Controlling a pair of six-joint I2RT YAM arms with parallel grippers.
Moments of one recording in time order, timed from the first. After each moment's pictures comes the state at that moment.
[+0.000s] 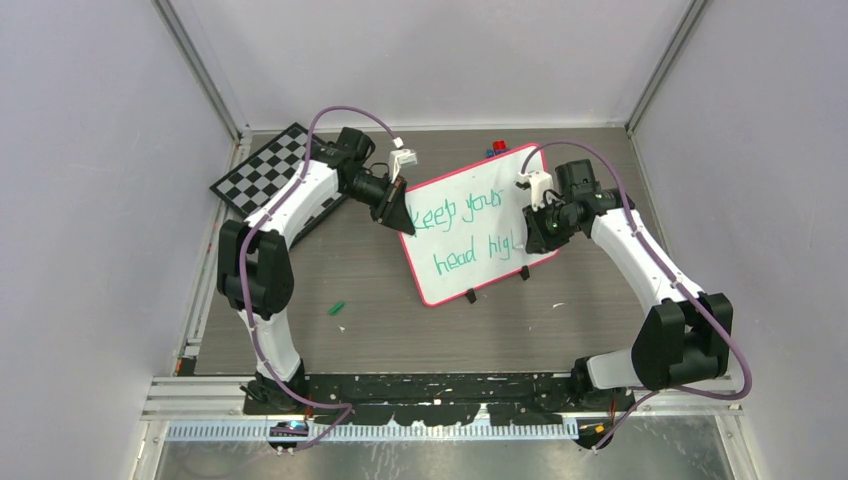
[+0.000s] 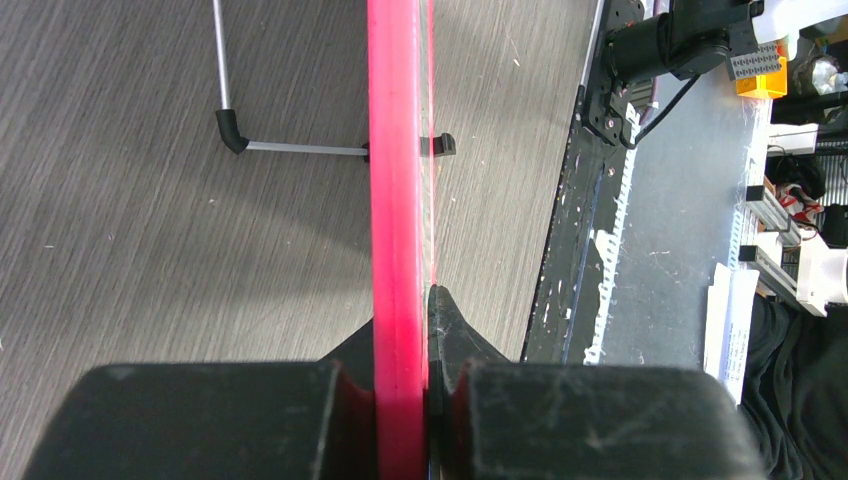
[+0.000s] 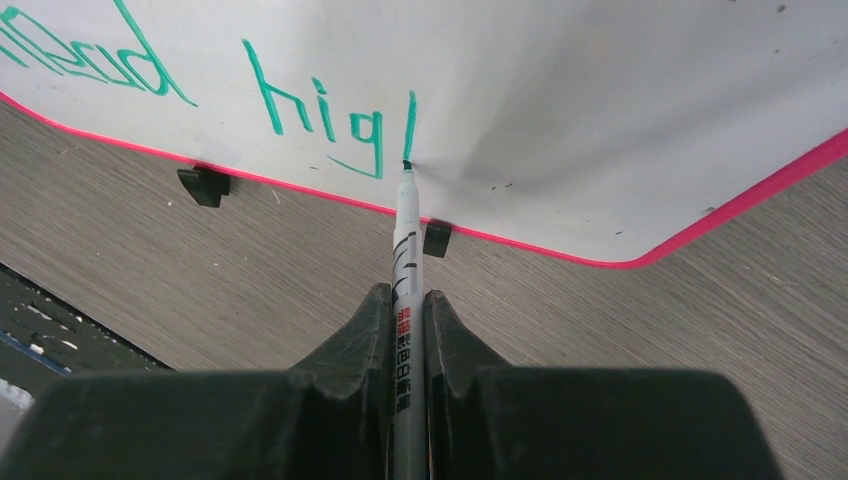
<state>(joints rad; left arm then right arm) -0.35 1.87 1.62 -0.96 0.99 0.42 0.17 1.38 1.13 -0.84 -0.31 -0.29</state>
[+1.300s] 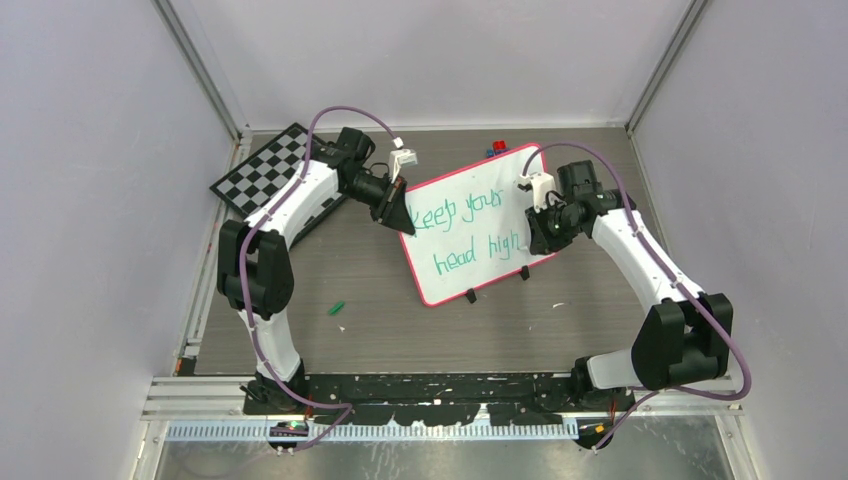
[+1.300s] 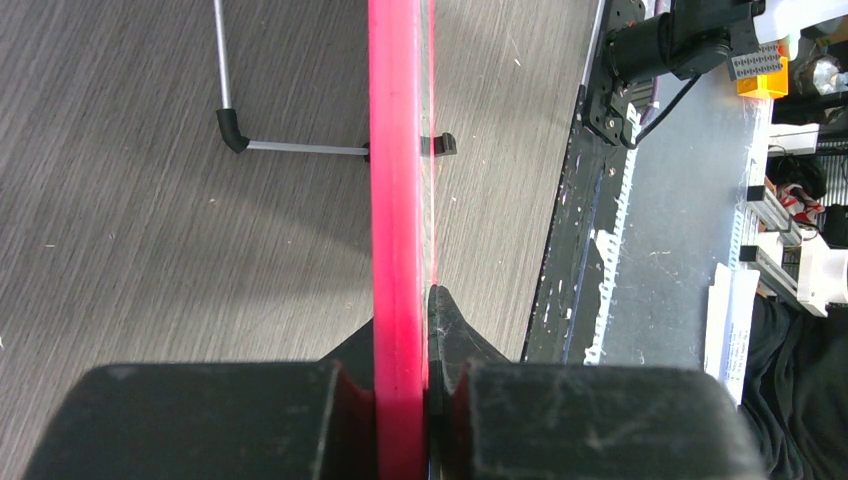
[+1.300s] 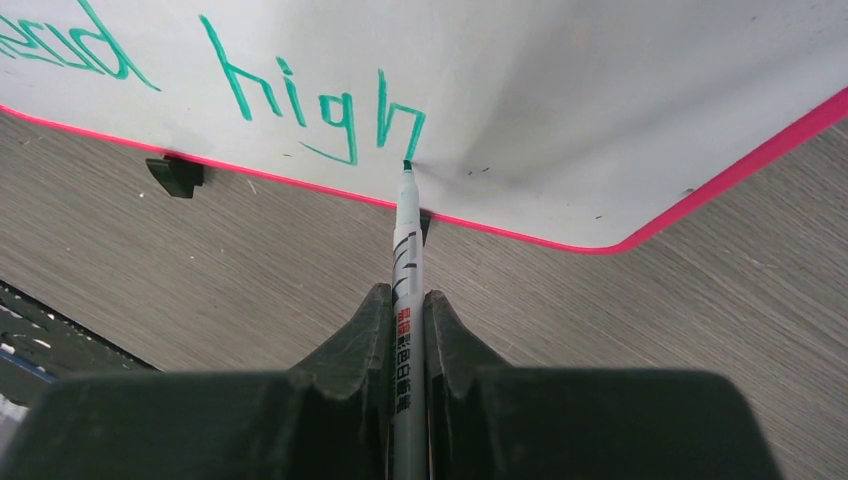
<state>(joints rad) -0.35 1.87 1.62 -0.96 0.99 0.42 0.16 1.38 1.12 -0.84 -0.28 -0.31</state>
